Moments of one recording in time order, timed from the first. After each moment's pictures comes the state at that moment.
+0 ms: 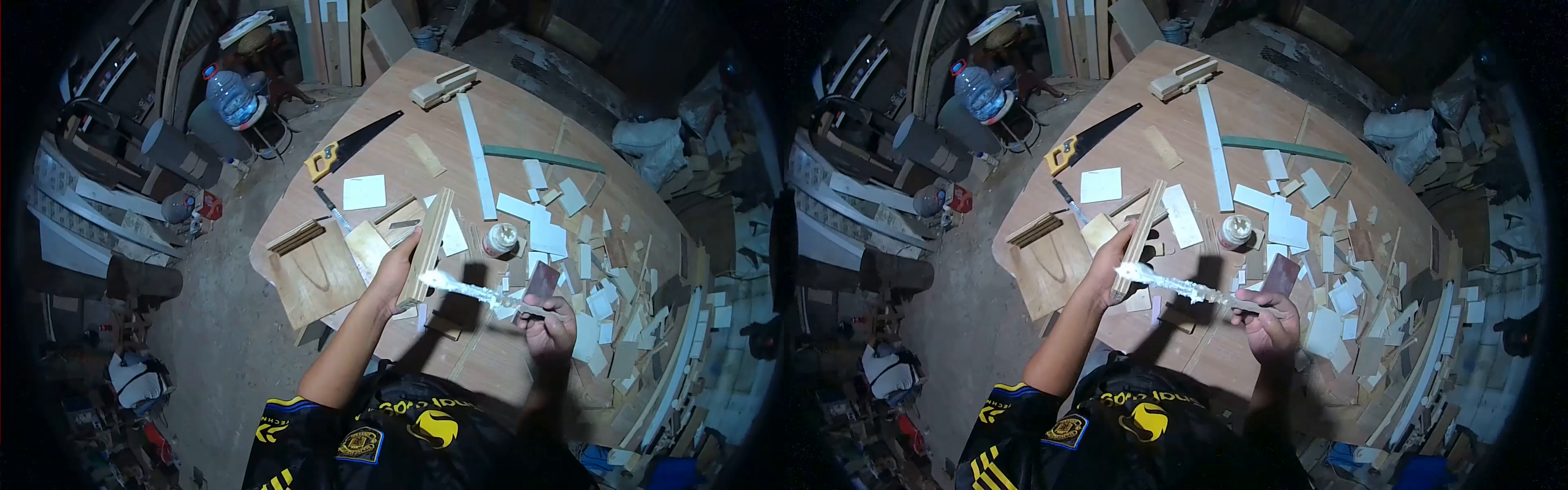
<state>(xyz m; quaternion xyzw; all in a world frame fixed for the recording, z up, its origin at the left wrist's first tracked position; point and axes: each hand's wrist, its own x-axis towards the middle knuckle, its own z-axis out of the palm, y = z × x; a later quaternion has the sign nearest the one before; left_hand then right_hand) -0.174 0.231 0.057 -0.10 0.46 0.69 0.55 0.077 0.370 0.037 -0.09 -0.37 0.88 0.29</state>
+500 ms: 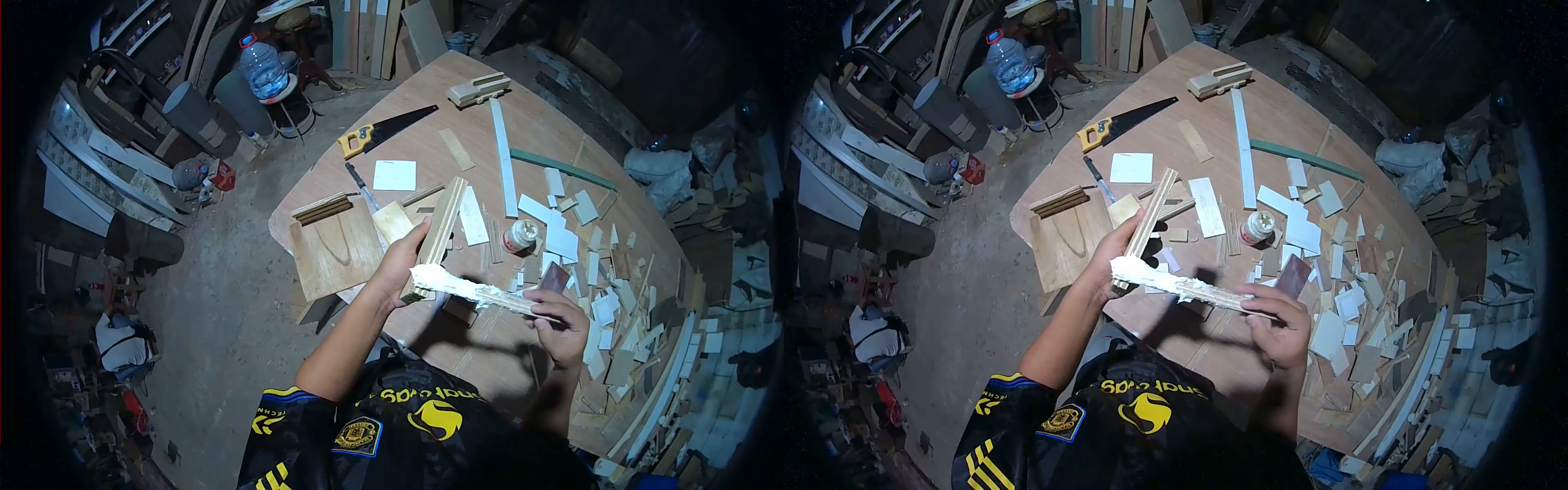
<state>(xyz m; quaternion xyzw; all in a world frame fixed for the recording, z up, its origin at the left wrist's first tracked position) -0.171 0.156 0.073 -0.07 0.43 0.73 0.53 0.061 0.320 0.105 -0.09 -0.72 0.64 0.26</state>
